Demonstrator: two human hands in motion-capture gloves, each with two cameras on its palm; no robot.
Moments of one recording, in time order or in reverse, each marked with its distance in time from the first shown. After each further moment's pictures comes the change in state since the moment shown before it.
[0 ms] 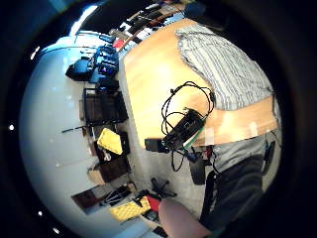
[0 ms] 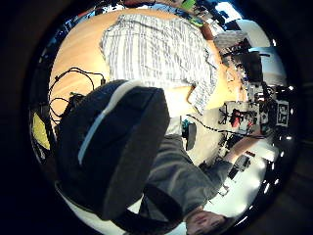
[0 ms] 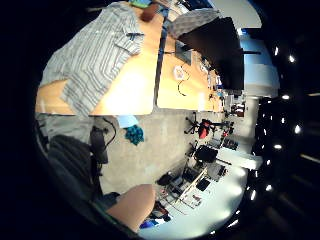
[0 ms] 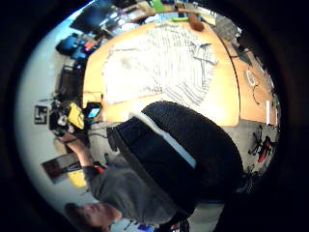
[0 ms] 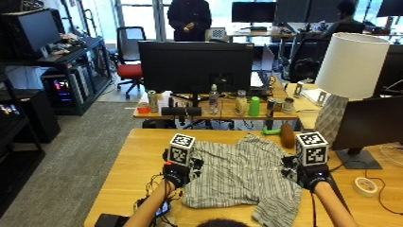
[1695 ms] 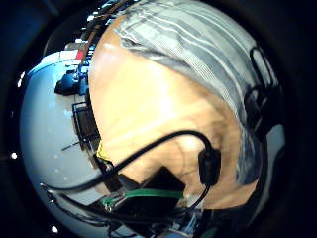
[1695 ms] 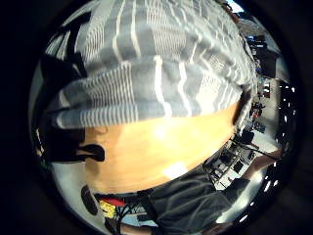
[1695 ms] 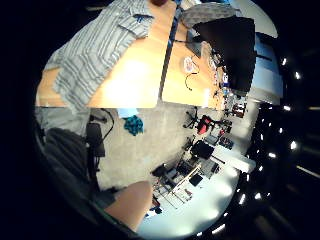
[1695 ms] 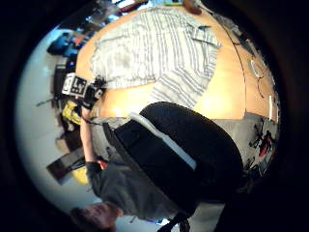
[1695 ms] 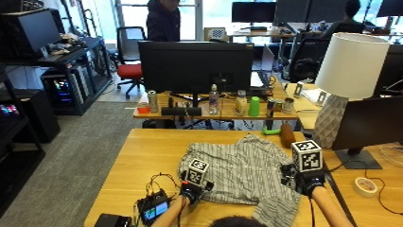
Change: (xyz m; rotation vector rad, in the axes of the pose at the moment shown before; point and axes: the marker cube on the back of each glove) left arm 0.067 -0.066 0.157 -0.145 0.008 0.146; right arm 0.001 -0.015 0.047 -0.132 0.025 -0.012
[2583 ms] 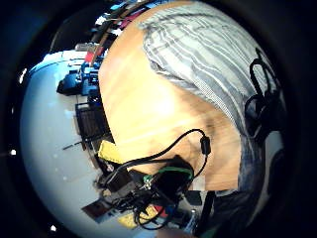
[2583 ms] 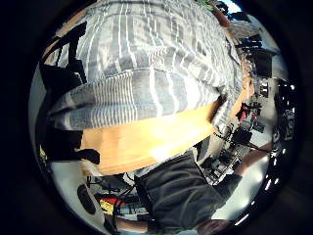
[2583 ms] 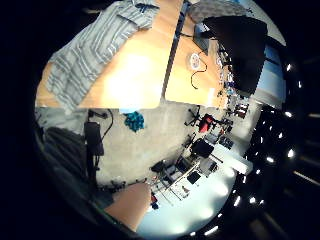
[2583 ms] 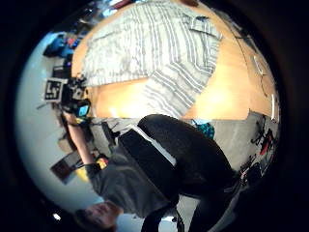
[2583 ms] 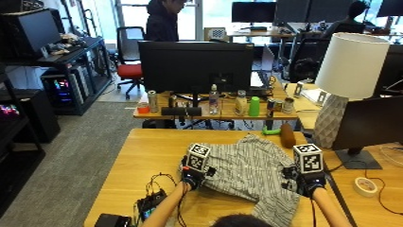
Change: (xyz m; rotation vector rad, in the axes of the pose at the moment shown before) left arm -0.028 -0.058 -0.050 0.089 -0.043 -0.050; right arm 0.009 -0.026 0.032 -0.070 -0.023 -0.028
